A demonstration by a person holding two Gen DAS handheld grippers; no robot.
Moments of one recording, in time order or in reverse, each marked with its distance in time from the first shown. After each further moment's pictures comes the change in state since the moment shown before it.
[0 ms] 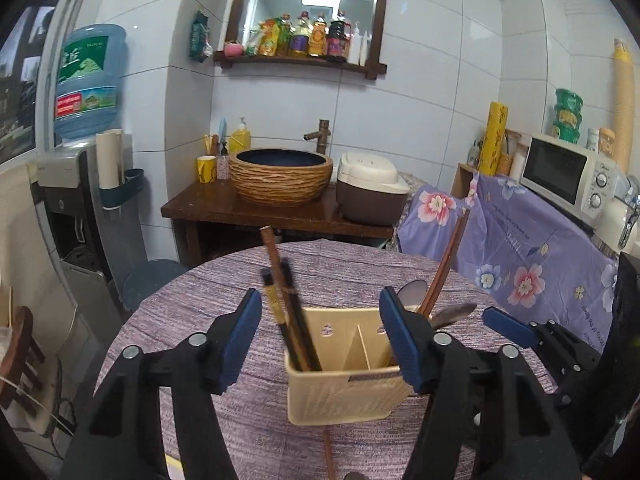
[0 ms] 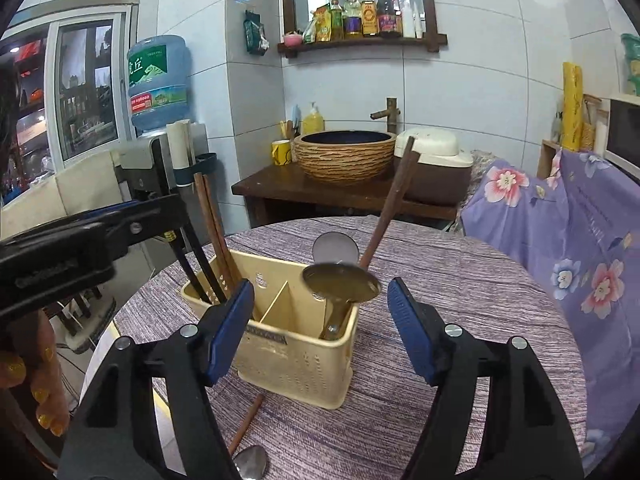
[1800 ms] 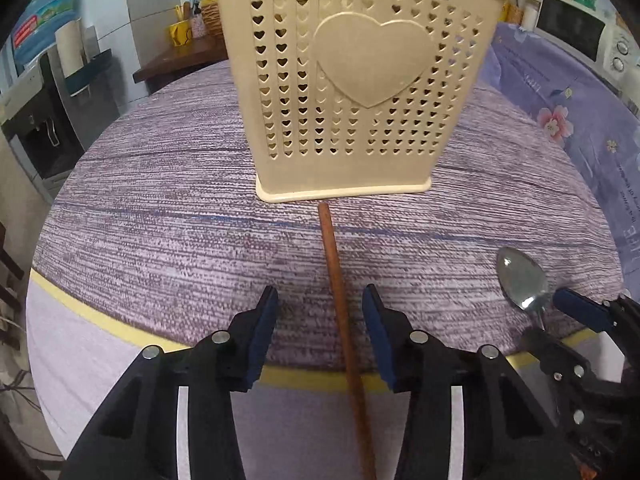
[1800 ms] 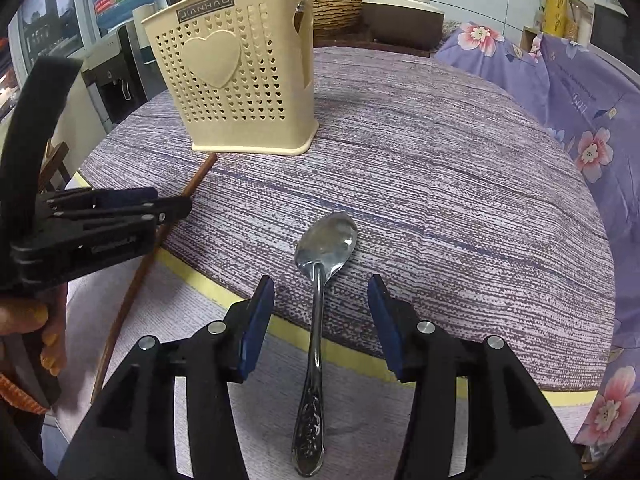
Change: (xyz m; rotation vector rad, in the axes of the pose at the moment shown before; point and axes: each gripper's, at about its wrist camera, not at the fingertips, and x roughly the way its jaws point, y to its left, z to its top) left arm 0.082 -0.011 -0.165 0.109 0.500 0.035; right arm -0.006 -0.023 -0.171 0.051 0.419 -0.084
